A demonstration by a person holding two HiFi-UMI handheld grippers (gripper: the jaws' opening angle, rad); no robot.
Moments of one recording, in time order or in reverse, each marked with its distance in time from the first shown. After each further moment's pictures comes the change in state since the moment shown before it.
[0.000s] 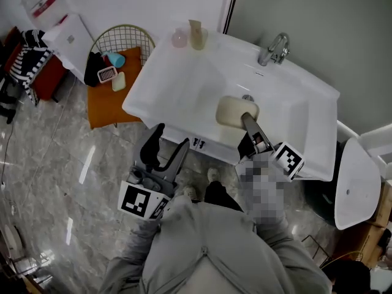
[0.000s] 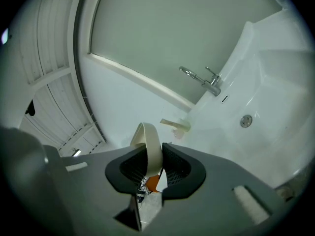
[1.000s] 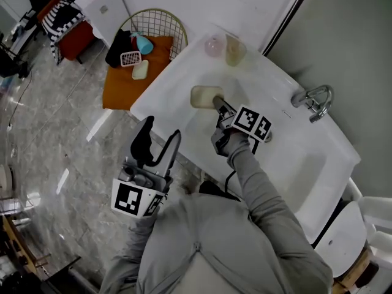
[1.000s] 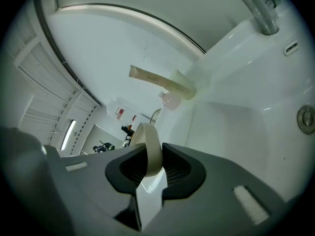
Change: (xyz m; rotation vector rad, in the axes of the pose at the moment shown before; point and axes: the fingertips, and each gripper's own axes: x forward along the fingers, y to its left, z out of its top) left arm 0.073 0.095 -0.005 0.060 0.018 0.373; right arm 0.265 -0.090 -0.079 0.018 0.505 -0.016
